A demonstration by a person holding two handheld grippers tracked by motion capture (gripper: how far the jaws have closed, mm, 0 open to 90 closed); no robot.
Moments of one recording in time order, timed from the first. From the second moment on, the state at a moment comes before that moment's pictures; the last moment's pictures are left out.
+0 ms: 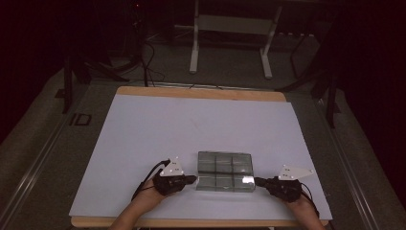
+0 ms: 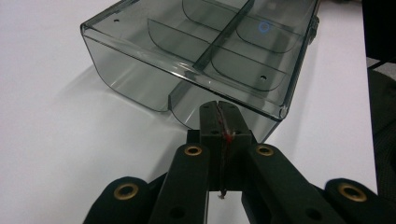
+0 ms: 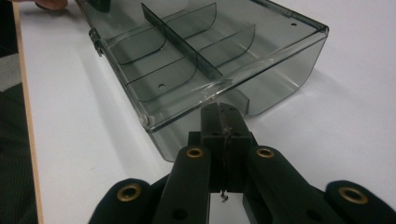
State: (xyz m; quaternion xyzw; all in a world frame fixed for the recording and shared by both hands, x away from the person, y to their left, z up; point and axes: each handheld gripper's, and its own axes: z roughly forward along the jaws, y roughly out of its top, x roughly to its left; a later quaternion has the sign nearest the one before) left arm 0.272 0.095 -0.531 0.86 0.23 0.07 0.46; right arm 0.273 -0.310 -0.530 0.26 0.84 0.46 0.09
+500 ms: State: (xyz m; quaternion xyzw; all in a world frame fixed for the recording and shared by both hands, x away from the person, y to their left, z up) left arm 0.271 0.093 -0.526 0.86 0.23 0.07 0.45; right arm 0.273 -0.310 -0.526 0.26 0.84 0.46 0.08
